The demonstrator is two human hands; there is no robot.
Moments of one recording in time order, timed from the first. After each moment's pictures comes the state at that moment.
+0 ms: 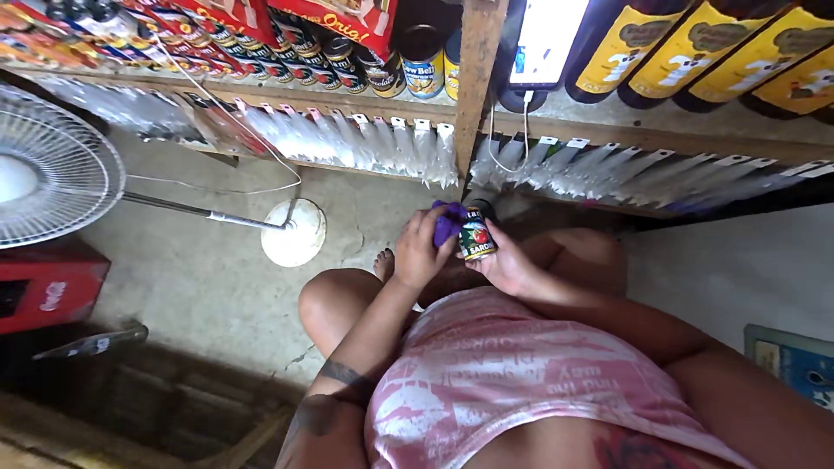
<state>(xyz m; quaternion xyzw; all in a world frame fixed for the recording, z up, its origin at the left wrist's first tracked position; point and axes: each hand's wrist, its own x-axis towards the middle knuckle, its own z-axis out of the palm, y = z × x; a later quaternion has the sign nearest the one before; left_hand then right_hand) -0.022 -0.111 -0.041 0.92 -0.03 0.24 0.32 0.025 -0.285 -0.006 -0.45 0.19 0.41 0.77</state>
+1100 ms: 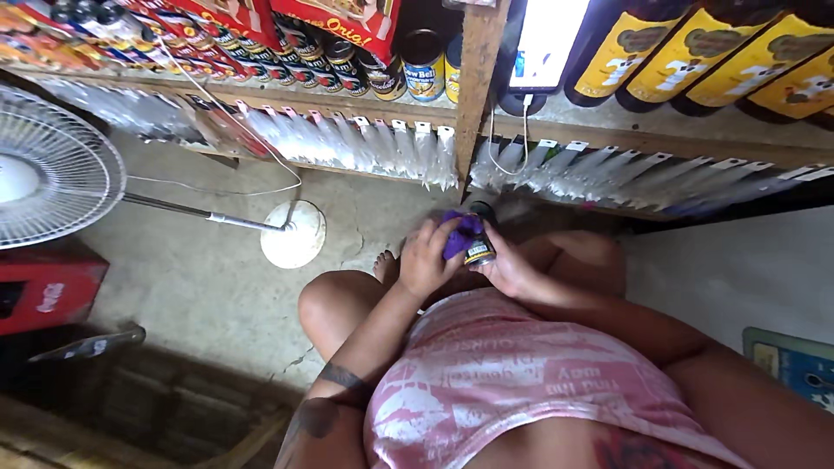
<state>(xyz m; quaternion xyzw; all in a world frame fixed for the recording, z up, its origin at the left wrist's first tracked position) -0.028 -0.119 -0.040 0.91 -0.09 0.28 0.30 0.022 -0.284 -0.006 -0.52 0.14 0.39 0.75</state>
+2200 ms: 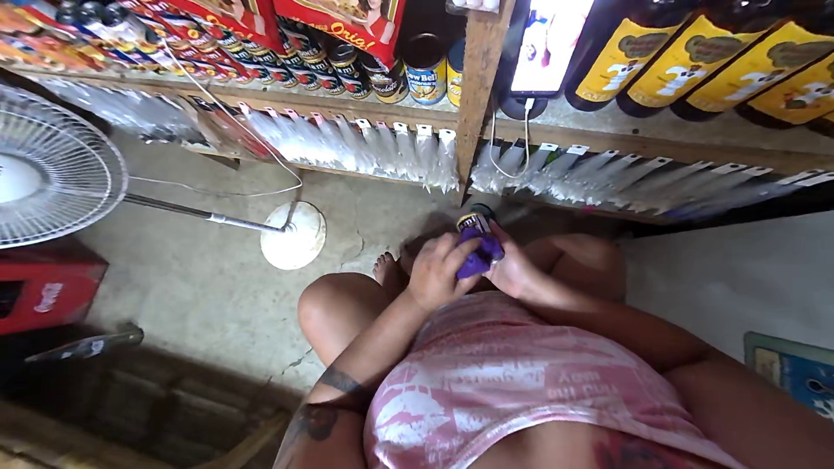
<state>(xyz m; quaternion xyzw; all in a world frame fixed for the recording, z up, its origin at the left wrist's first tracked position) -0.035 -0.131 -0.028 0.89 -0.15 0.29 0.32 0.026 -0.287 -0.008 -0.48 0.16 0.40 0.76</state>
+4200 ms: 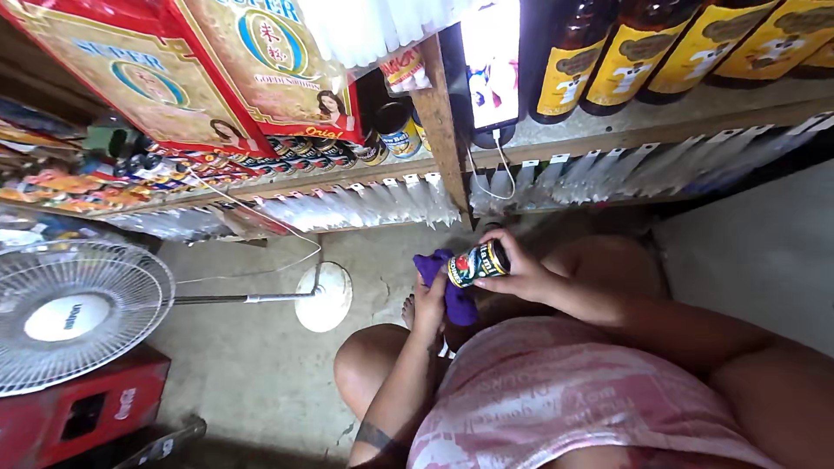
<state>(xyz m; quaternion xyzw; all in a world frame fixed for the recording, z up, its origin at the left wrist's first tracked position) -0.017 -0.121 -0.033 0.57 0.15 0.08 0.80 0.051 -0.305 0.000 -0.69 -0.21 0.20 0.66</state>
